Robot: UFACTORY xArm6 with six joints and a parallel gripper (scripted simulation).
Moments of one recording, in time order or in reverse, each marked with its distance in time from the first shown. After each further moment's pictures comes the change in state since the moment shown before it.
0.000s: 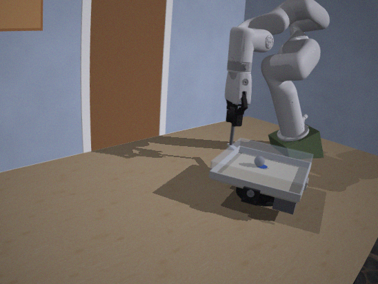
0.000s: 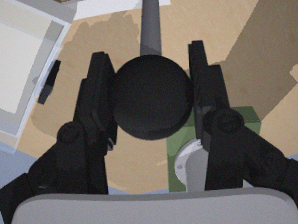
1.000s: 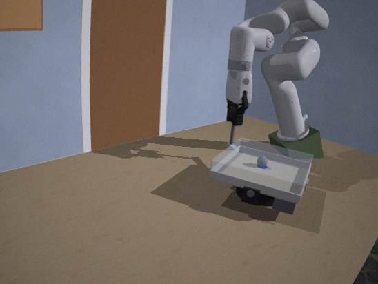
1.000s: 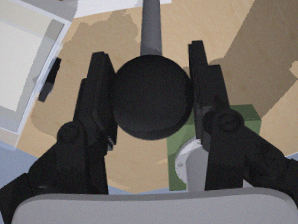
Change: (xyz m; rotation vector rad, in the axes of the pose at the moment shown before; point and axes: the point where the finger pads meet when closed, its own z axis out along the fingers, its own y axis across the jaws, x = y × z) arm -0.001 -0.001 -0.002 -0.002 -0.001 0.000
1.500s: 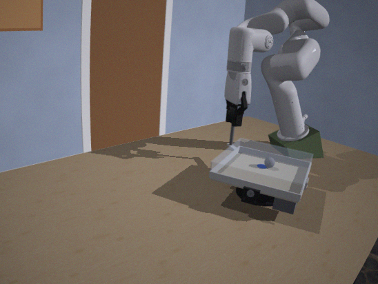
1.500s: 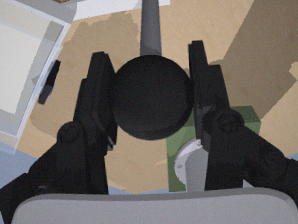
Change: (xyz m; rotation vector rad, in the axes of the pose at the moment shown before) arm 0.002 0.001 0.002 0.000 -0.003 0.000
